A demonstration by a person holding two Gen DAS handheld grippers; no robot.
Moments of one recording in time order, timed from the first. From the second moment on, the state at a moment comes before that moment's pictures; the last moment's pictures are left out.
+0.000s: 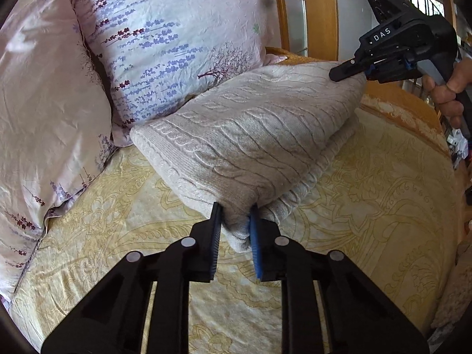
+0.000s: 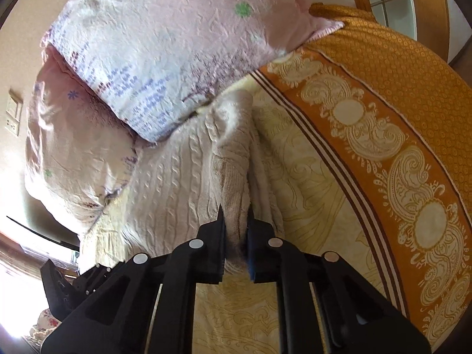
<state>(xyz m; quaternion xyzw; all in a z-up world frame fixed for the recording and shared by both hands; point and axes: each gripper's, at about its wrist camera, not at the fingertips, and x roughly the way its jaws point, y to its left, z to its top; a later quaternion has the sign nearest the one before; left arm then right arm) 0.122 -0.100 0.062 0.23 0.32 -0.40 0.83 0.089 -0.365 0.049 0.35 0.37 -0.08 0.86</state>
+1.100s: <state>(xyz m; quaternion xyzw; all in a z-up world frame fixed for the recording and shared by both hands) 0.166 -0.054 0.089 0.05 0.39 -0.39 0.83 0.089 -0.374 0.046 0.28 0.39 -0.17 0.86</state>
